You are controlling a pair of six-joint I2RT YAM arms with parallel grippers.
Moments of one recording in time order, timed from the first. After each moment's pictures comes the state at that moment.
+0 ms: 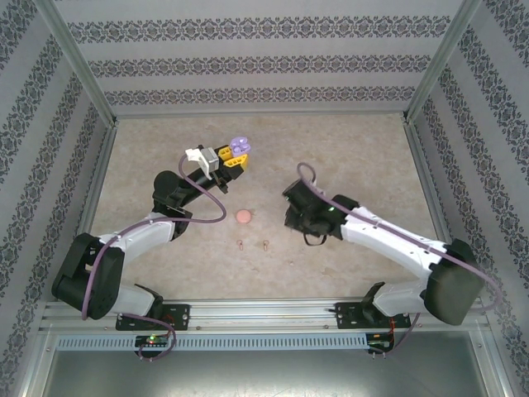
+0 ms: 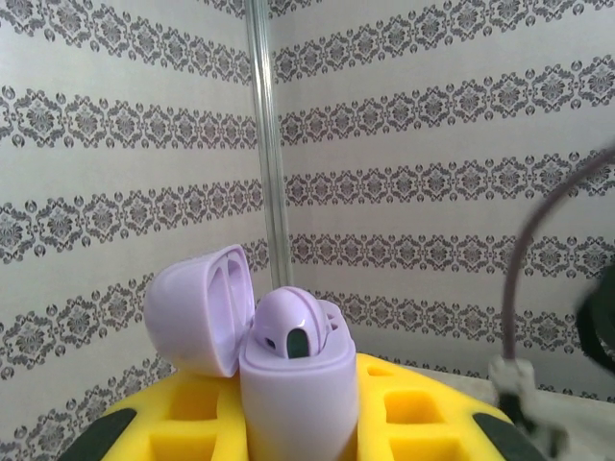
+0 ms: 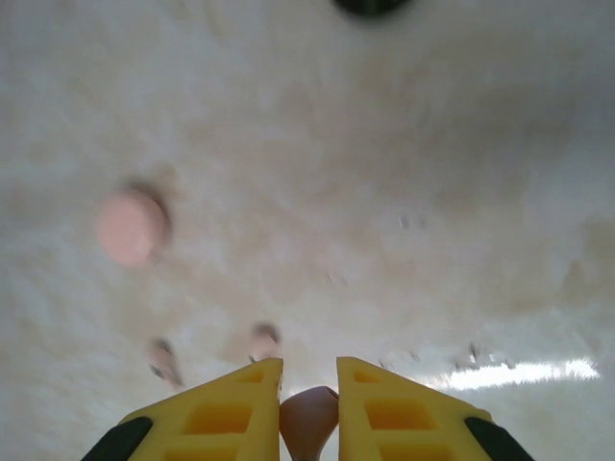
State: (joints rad) left arm -0.38 1.39 0.68 1.11 0.59 -0.11; right arm 0.75 1.31 1.00 -0.73 0.13 1.08
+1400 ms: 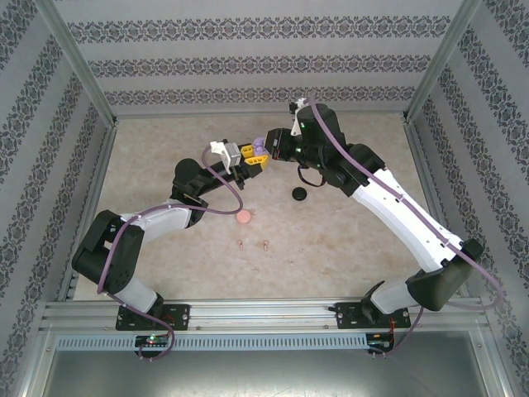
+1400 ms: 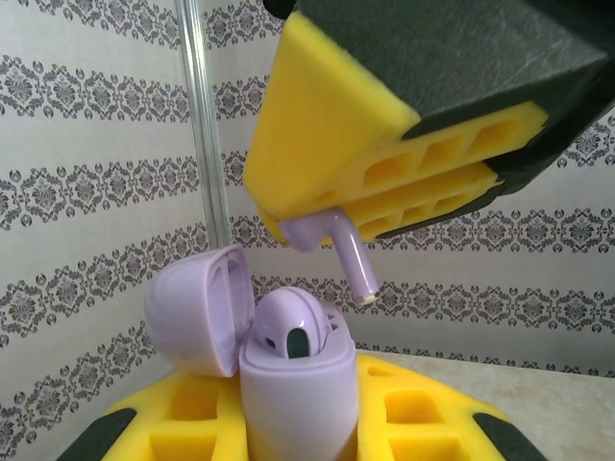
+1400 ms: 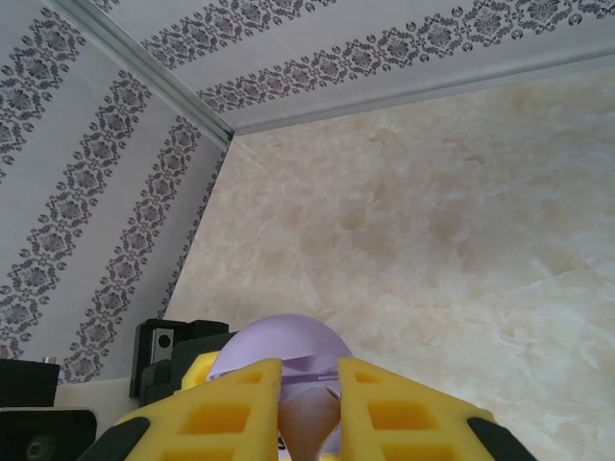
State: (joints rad) left arm -0.45 1.58 0.82 1.10 0.67 -0.10; right arm 0.67 1.45 1.61 -0.65 -0.02 0.67
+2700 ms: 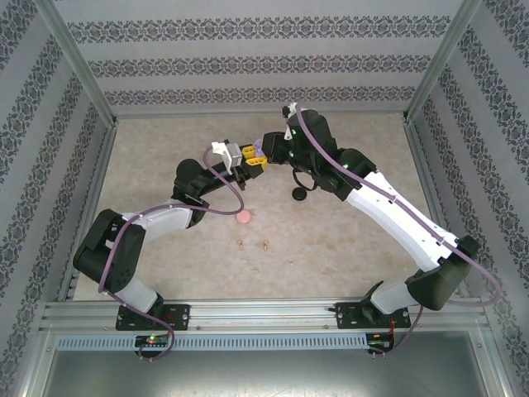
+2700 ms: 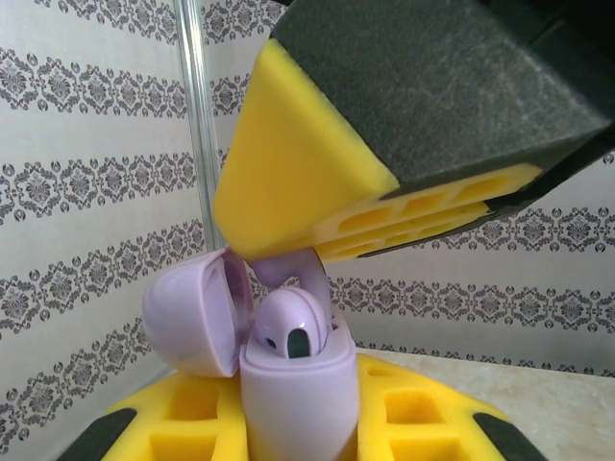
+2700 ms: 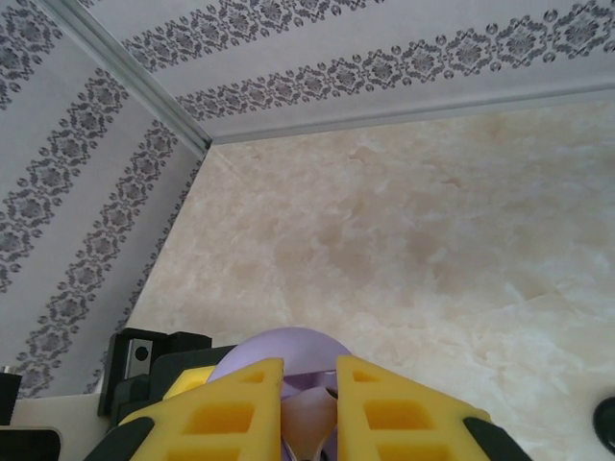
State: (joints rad) left arm -0.46 1.59 0.82 1.11 0.66 -0.11; right arm 0.73 1.45 1.57 -0.60 0.10 0.60
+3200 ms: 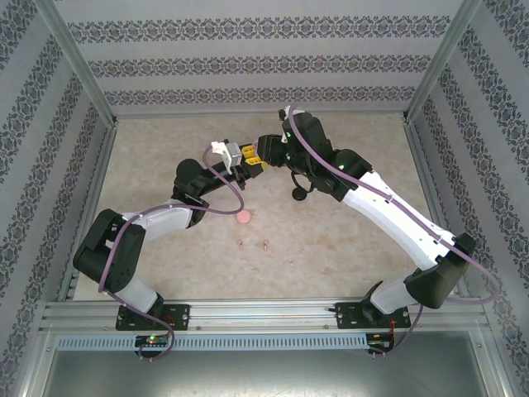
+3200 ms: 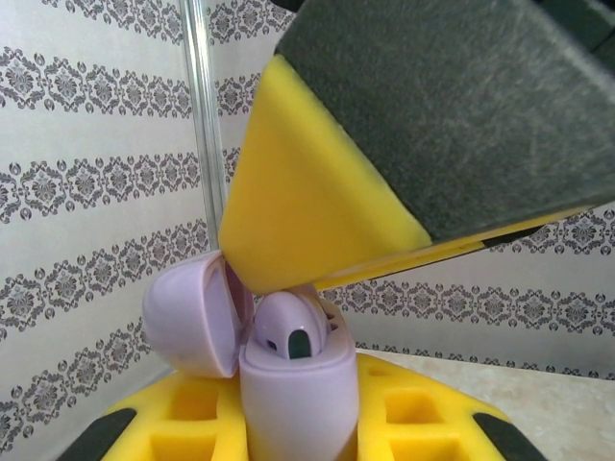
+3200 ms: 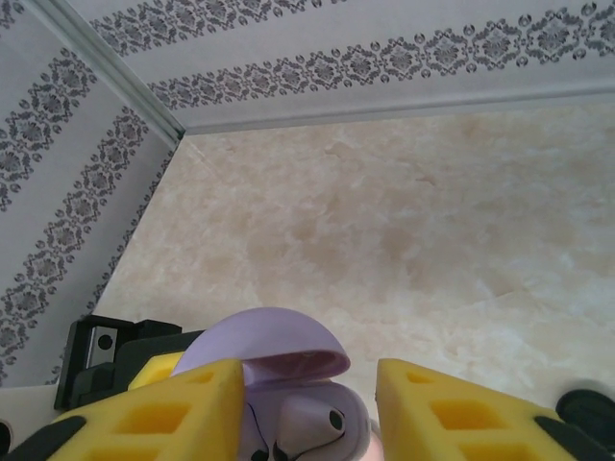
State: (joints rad) left arm -0.46 1.59 0.82 1.11 0.66 -0.11; right arm 0.75 1.47 1.58 -0.63 0.16 0.58
